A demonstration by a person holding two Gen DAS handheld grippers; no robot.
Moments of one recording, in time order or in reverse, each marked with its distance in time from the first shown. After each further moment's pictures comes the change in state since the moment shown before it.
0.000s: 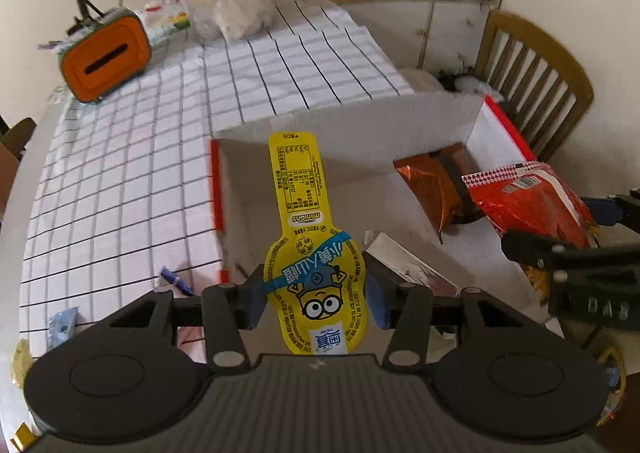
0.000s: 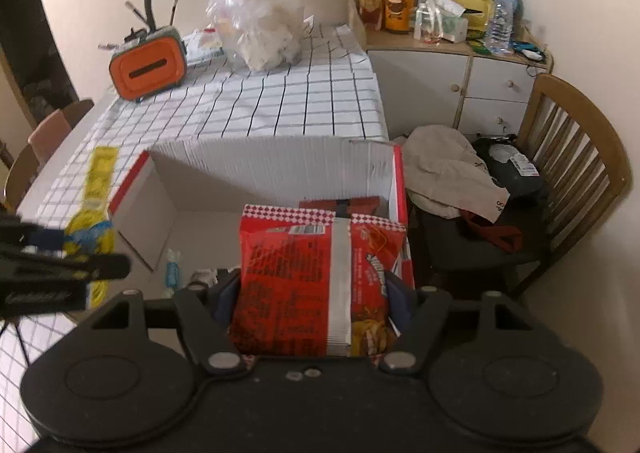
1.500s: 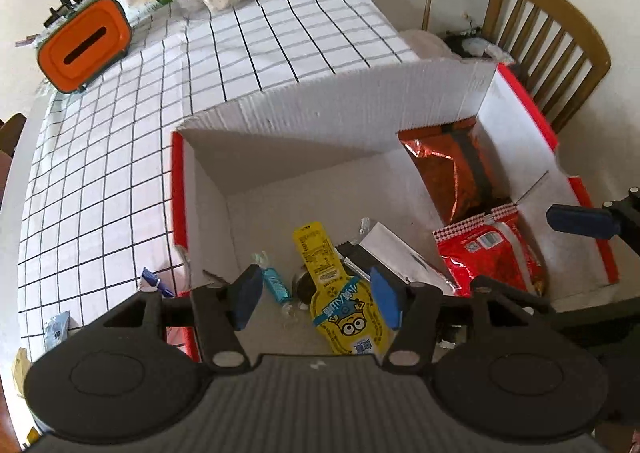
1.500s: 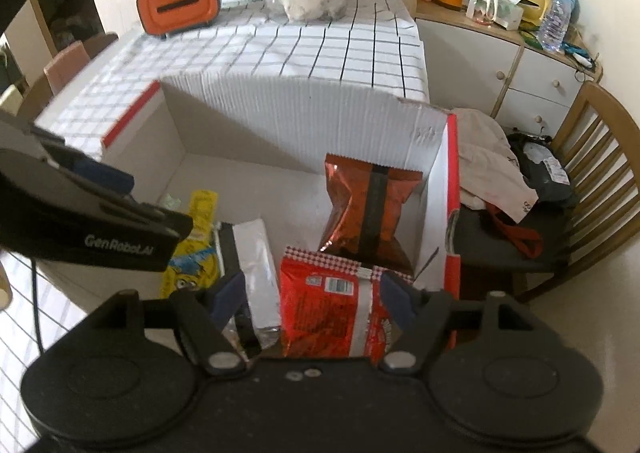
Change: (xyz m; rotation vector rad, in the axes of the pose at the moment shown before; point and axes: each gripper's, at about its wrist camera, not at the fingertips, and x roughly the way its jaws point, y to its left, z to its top) left arm 0.027 -0.016 0.017 0.031 0.097 0.037; right arm 0.032 0.009 0.001 -0.116 0.096 0.064
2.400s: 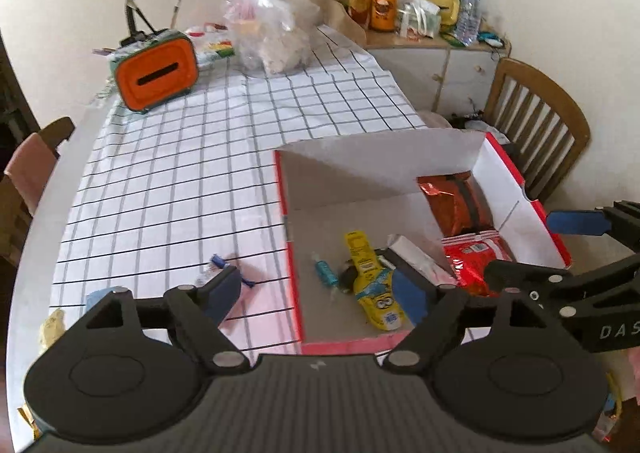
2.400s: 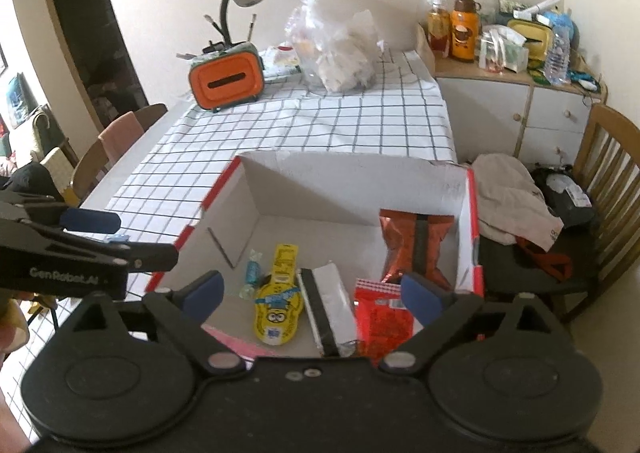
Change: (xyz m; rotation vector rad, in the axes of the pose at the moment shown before) left arm -0.093 0.056 -0.077 -0.113 -0.253 -0.010; right arm -0.071 0.032 -0.014 0.036 -0.191 0.125
